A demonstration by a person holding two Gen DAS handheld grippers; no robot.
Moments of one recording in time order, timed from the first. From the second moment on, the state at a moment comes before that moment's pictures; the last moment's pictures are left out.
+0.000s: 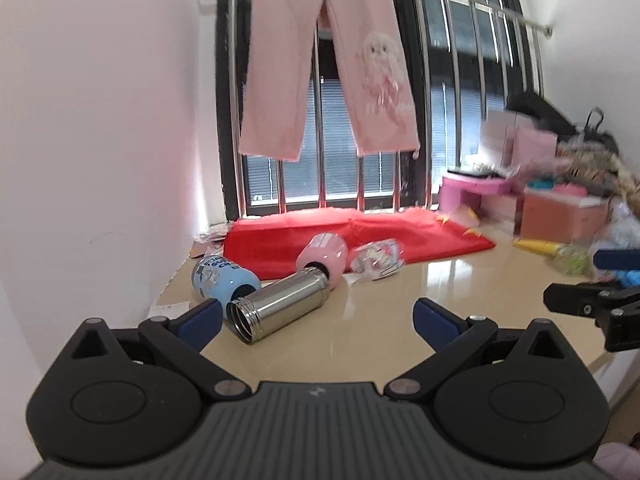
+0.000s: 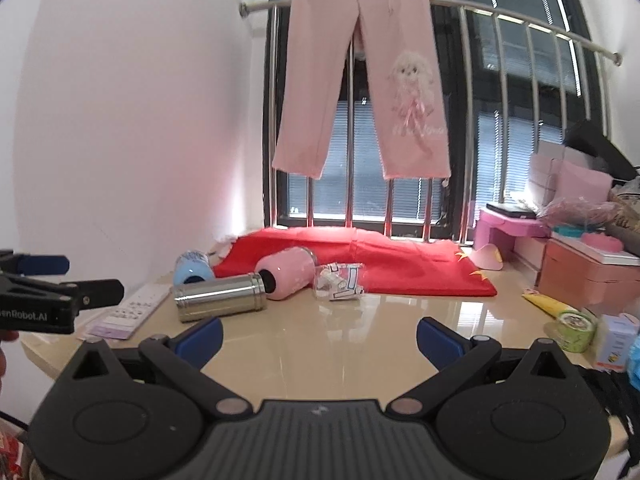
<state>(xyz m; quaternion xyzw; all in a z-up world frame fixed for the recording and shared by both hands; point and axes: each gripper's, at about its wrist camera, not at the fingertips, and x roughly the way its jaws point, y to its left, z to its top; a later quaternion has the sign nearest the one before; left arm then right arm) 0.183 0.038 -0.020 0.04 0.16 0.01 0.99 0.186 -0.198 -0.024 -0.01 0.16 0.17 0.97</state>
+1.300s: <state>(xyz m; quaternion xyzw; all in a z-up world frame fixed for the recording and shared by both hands) 0.430 0.017 -0.079 0.32 0.42 -0.17 0.83 0.387 -0.186 -0.075 -0.01 0.24 0.18 0.95</state>
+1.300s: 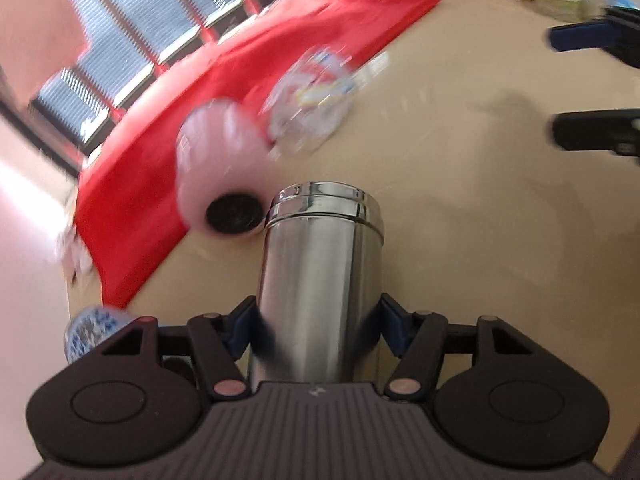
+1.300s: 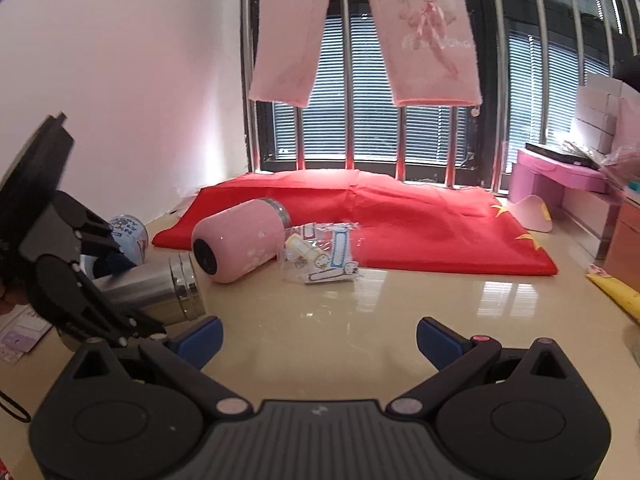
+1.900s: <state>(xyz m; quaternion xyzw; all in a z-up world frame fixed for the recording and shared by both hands) 0.312 -0.111 -0.106 0.46 0.33 -0.35 0.75 0.300 -0.278 -0.067 0.01 0.24 0.09 0.97</state>
